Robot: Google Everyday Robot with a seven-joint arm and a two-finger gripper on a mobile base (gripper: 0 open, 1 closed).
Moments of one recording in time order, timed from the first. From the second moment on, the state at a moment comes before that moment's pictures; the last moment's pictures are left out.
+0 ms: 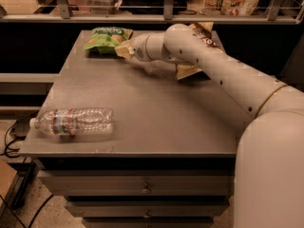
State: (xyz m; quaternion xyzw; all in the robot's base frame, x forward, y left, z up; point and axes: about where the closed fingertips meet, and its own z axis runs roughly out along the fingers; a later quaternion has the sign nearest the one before) arm 0.802 0.110 0.861 -0.38 0.71 0.26 0.53
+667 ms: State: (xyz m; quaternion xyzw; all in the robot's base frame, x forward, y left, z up) arm 0.775 0.123 0.897 -0.44 0.69 0.24 0.52
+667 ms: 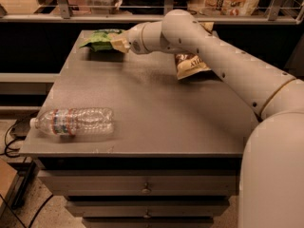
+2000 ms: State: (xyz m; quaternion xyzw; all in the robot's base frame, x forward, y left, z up) arm 0.670 0.113 0.906 -0.50 0.68 0.31 0.44
